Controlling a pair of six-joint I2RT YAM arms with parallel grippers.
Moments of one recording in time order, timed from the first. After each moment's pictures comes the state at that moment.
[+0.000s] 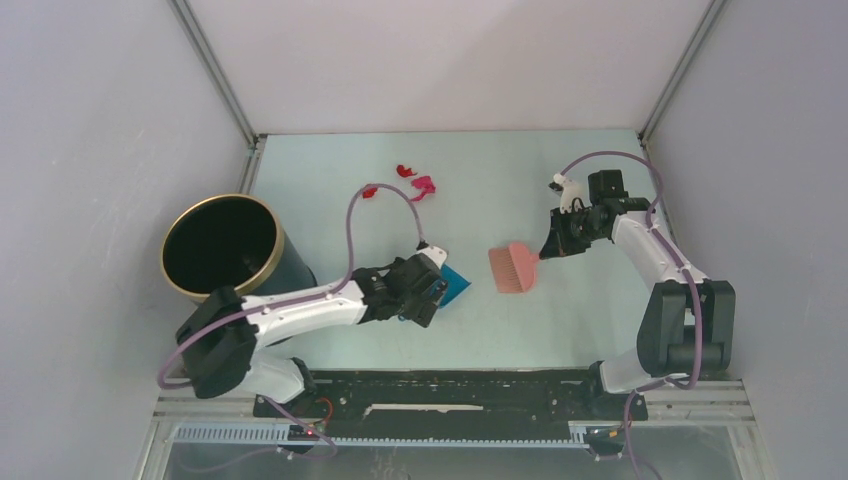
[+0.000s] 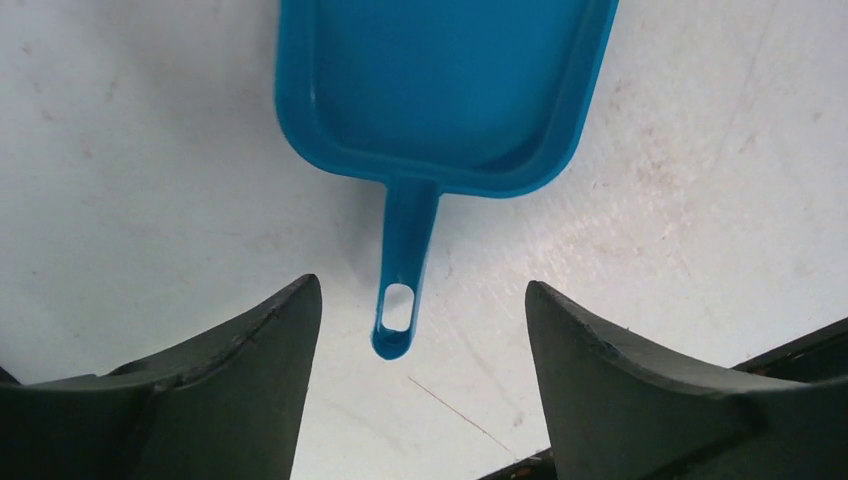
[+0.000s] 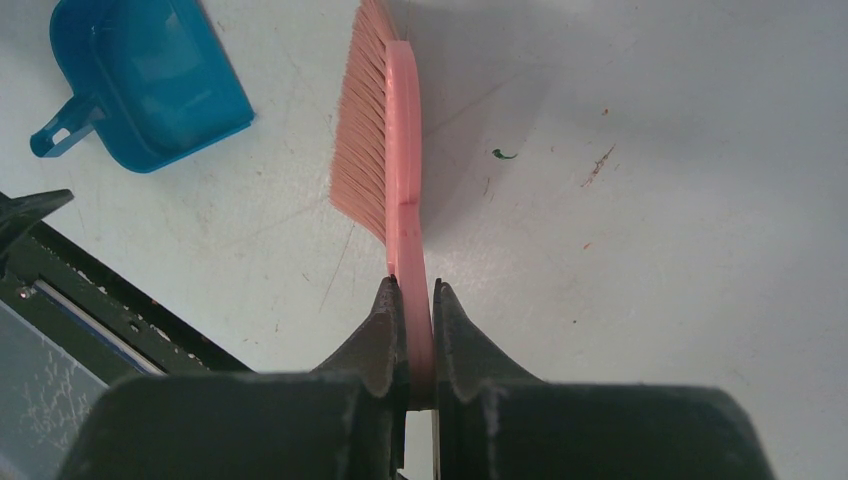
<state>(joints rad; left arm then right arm) -0.99 1.43 0.86 -0.50 -0.27 -0.35 0.02 1.49 1.08 -0.74 -0.51 -0.19</state>
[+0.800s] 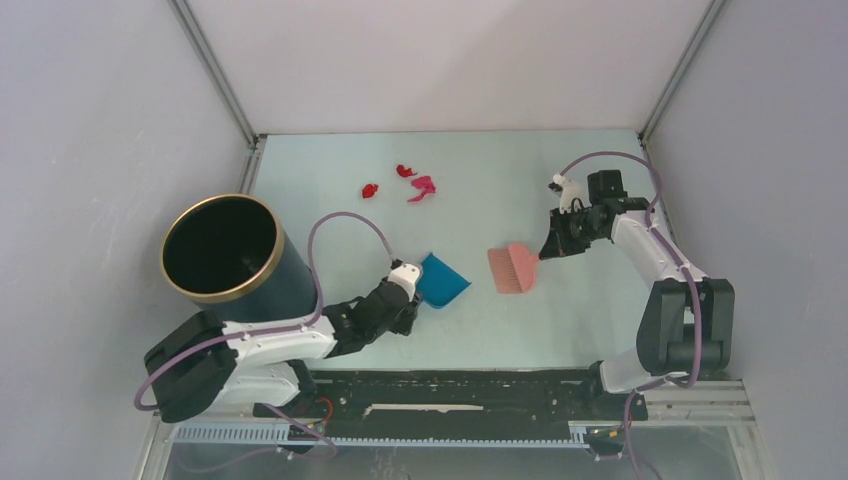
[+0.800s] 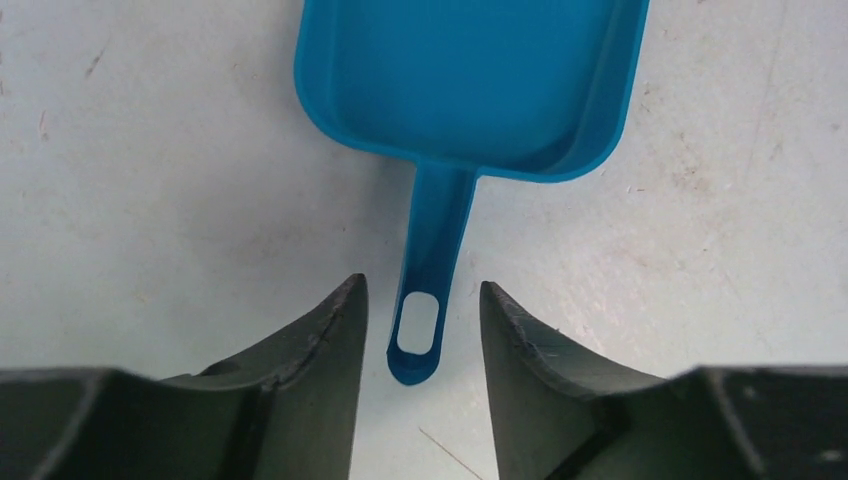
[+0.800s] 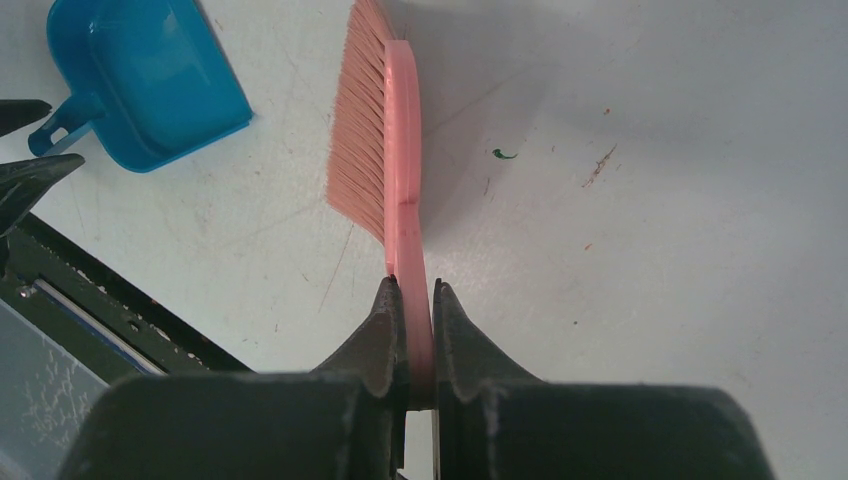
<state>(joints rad) -0.99 1.18 0.41 0.01 -0.33 -0.37 0.02 1.50 1.08 -0.74 -0.51 -0.19</state>
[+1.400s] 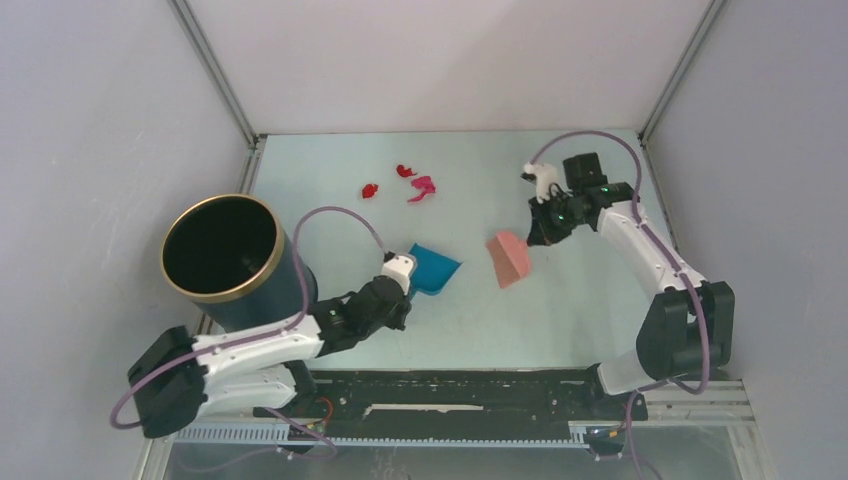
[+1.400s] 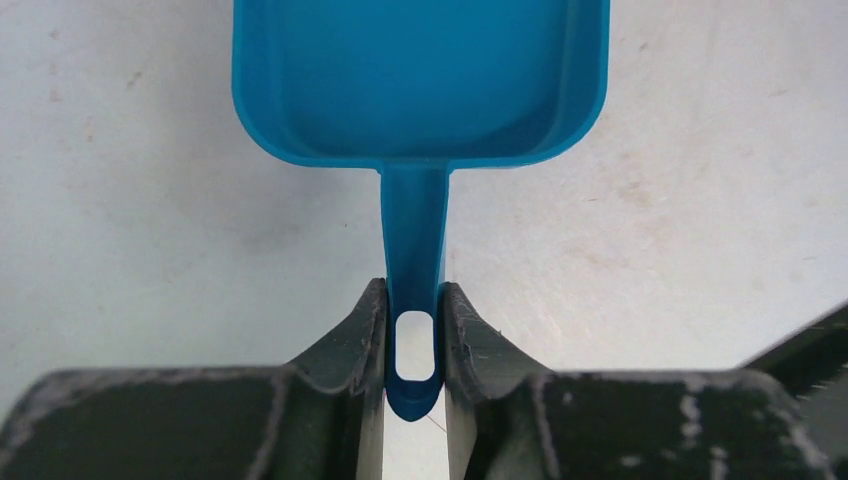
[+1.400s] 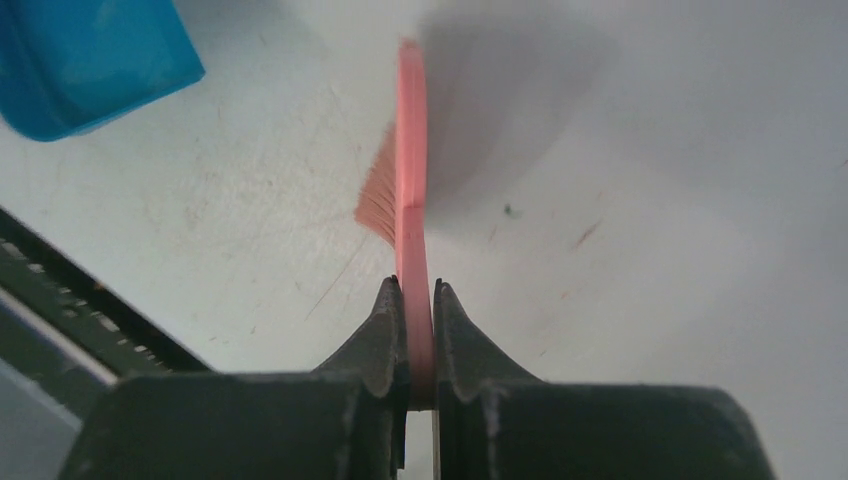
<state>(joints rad) -0.99 1.13 0.48 -0.10 -0.32 -0.39 0.12 1.48 1.17 -0.78 -0.45 -0.25</state>
